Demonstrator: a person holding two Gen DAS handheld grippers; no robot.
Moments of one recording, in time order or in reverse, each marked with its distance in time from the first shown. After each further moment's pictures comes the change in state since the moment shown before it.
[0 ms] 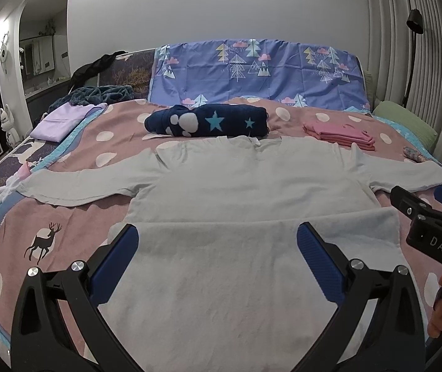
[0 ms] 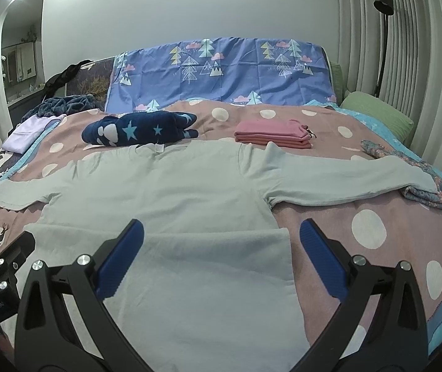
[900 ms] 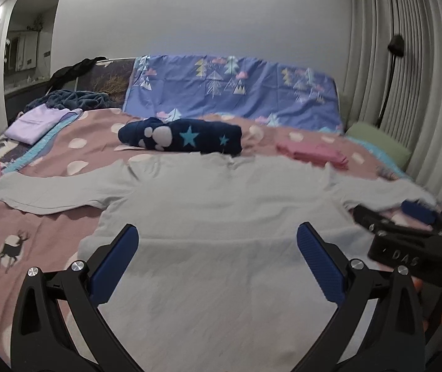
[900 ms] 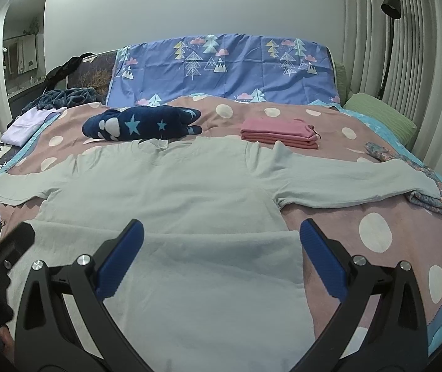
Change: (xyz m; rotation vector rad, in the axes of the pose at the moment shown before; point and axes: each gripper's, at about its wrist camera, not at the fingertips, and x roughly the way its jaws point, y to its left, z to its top) left arm 0.007 0.014 0.002 -0.062 -0.090 -0.173; right arm 0.011 0.019 0.005 -0.025 0.022 -0.010
